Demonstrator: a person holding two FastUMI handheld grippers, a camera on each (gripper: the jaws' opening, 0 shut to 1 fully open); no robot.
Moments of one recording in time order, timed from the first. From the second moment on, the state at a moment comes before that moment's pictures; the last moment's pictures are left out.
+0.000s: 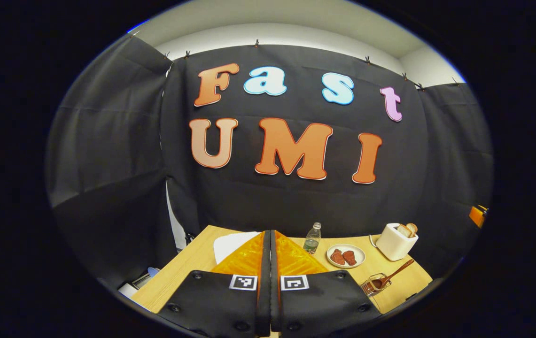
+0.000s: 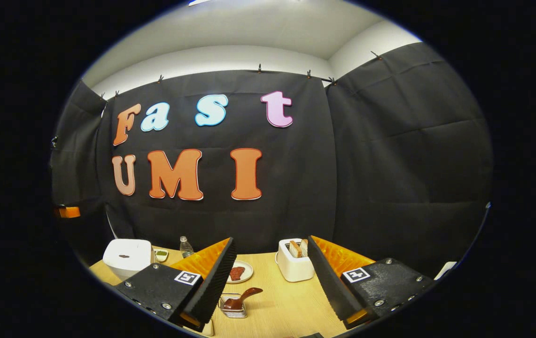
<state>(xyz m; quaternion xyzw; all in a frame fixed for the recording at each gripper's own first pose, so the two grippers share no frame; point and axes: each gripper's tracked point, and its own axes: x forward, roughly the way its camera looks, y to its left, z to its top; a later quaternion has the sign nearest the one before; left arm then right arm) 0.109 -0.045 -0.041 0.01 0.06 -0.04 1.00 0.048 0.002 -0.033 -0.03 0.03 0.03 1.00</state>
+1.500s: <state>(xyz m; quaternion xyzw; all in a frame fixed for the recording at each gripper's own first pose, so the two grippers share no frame) 0.216 -0.055 -0.236 0.00 0.27 -0.07 0.96 0.049 -0.027 -0.080 -0.04 0.09 -0.01 1.00</state>
